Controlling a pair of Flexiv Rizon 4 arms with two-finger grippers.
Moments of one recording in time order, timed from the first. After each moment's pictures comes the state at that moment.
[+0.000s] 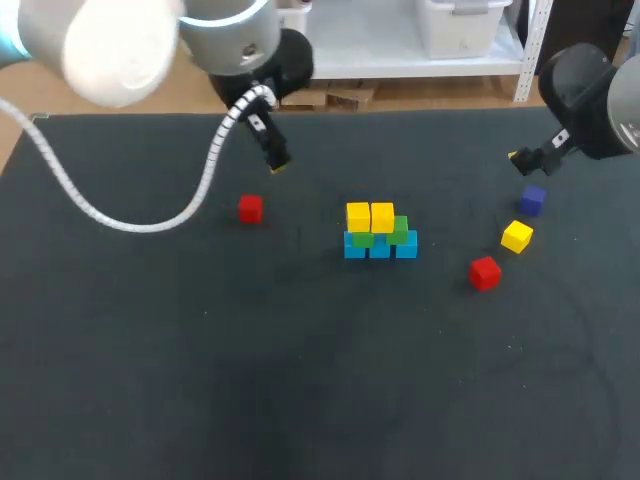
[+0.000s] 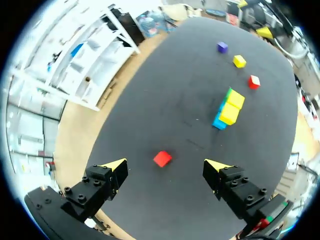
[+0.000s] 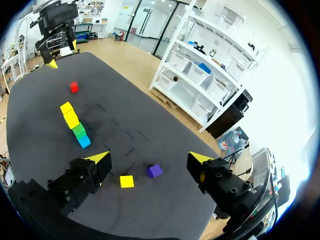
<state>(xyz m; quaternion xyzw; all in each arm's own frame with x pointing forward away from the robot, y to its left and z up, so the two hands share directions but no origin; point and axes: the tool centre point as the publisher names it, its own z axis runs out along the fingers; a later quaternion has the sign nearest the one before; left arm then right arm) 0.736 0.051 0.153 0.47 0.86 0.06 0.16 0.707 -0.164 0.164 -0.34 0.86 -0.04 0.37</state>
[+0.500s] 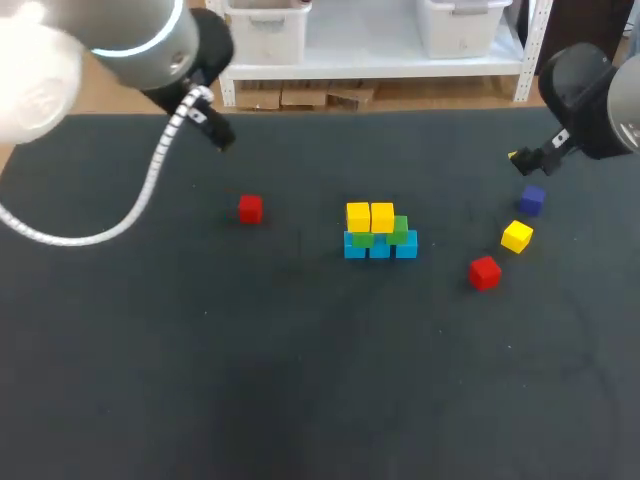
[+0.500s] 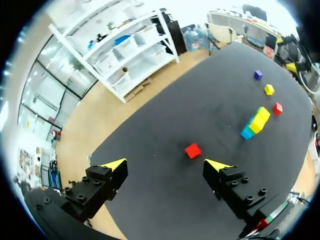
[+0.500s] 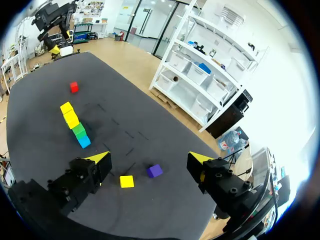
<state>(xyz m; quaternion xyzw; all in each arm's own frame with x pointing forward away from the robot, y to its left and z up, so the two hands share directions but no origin) 0.745 0.130 0.172 0.33 0.91 0.08 0.25 0.707 -0.164 0.164 -0.34 0.86 -0.04 0.37</state>
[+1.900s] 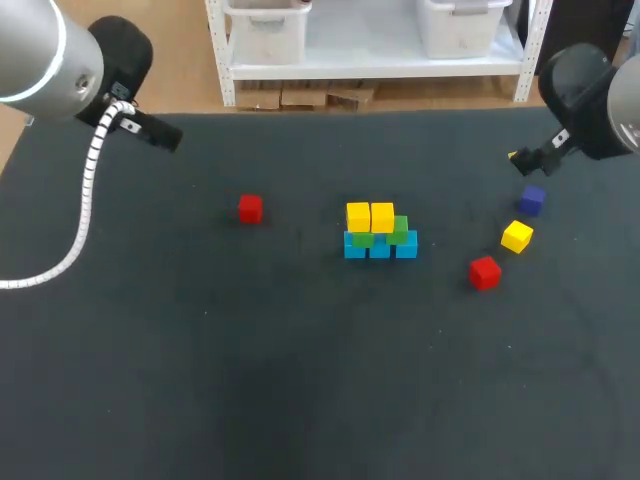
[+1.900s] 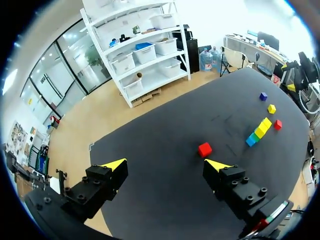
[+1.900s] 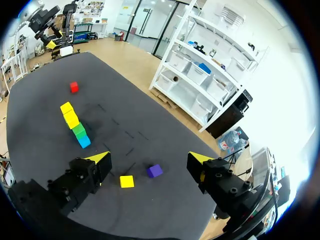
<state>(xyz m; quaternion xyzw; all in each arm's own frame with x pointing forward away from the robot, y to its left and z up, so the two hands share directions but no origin) 0.730 0.184 0.176 0.26 0.91 0.03 0.32 0.705 -0.163 0.163 -0.35 0.86 -0.04 0.37</state>
